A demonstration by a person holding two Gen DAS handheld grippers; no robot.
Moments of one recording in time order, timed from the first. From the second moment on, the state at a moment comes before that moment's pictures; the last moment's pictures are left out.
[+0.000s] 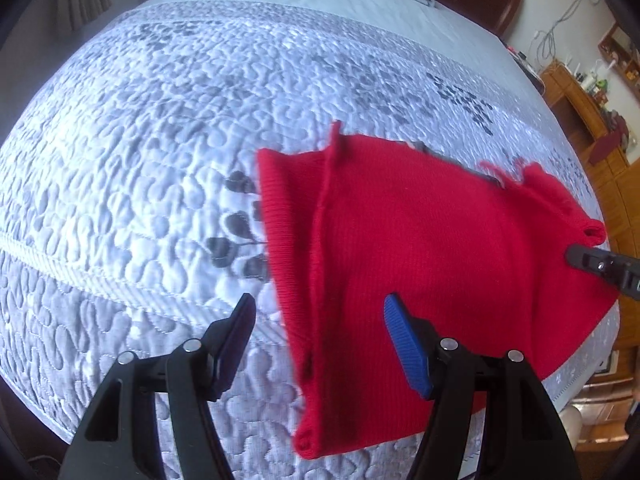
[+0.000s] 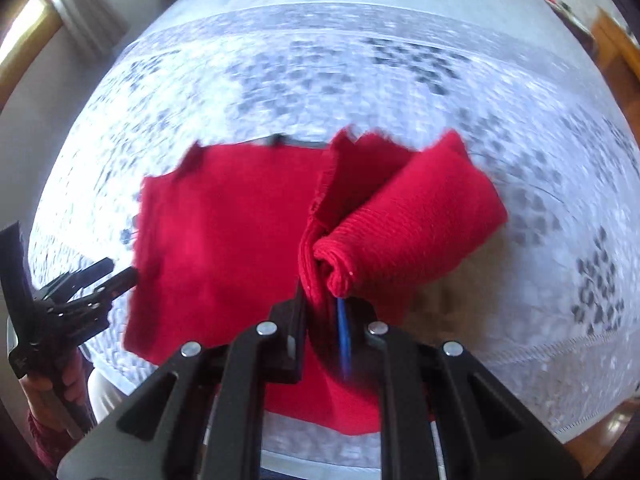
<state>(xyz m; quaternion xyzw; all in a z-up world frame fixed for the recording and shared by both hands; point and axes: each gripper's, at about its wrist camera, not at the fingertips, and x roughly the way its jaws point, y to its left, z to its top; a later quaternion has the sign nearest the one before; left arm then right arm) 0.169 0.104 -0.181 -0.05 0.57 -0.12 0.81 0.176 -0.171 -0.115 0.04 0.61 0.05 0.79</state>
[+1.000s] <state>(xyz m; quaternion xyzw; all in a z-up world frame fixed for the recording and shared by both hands) 0.160 0.119 -0.170 -0.10 0.58 -0.13 0.80 0.090 -0.069 -0.167 -0.10 0.59 0.12 0.79</state>
